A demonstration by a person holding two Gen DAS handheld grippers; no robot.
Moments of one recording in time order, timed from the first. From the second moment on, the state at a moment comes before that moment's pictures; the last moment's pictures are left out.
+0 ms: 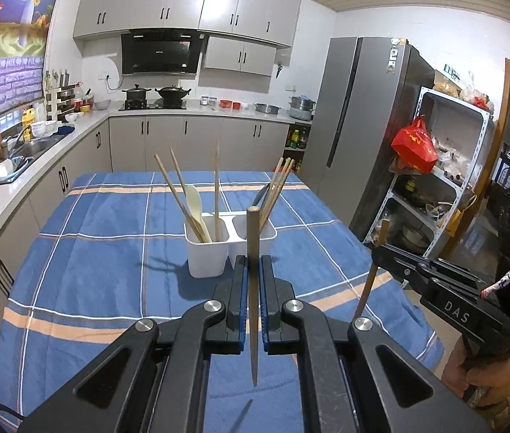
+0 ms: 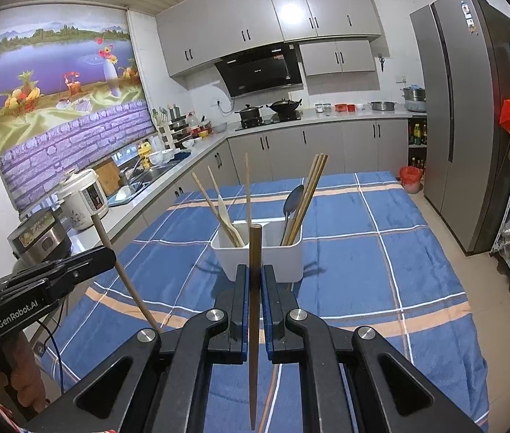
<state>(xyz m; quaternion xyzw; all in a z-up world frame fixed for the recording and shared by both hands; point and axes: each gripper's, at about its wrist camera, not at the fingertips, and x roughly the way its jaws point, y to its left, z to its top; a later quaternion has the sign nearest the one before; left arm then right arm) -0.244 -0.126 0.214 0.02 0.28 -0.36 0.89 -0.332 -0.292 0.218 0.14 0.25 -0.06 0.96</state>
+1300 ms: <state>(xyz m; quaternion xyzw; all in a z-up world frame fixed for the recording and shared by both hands) -0.160 -0.166 0.260 0.04 0.27 -0.35 0.90 -0.263 -0.339 0.268 0.17 0.20 -0.06 0.96</state>
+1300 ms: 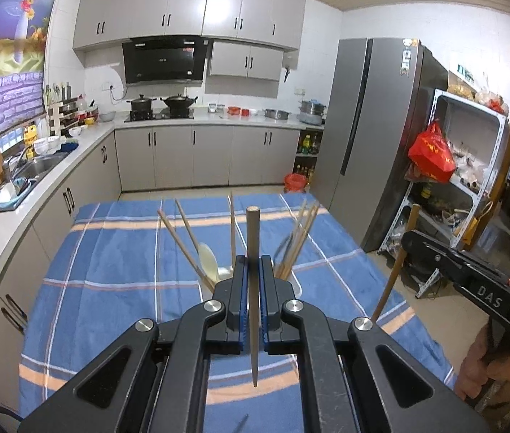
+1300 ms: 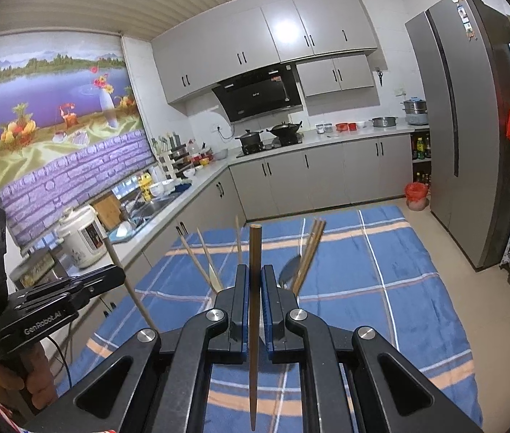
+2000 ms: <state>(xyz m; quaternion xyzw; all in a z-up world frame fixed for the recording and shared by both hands) -0.057 -0.206 0.299 0.03 0.24 -0.36 0.90 -0.149 -0.355 0.310 0.14 0.15 -0.11 0.97</state>
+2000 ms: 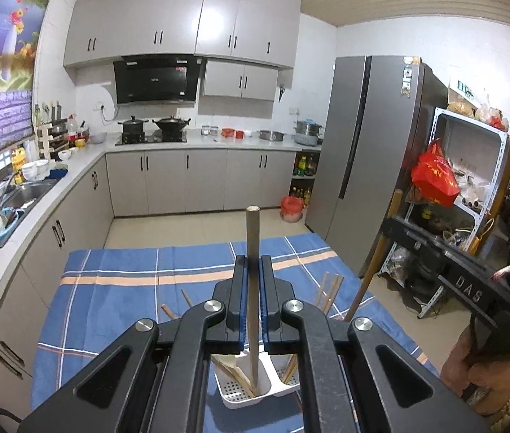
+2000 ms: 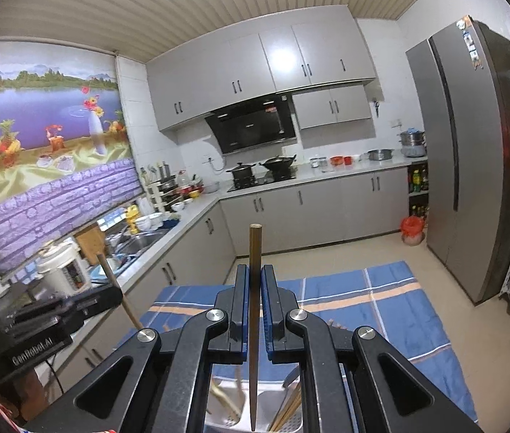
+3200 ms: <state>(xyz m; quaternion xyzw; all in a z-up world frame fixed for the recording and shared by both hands) -0.009 -0.237 0.227 0.07 0.30 -0.34 0.89 -0.106 -0.369 0.250 0.15 0.22 -0.13 0.96</state>
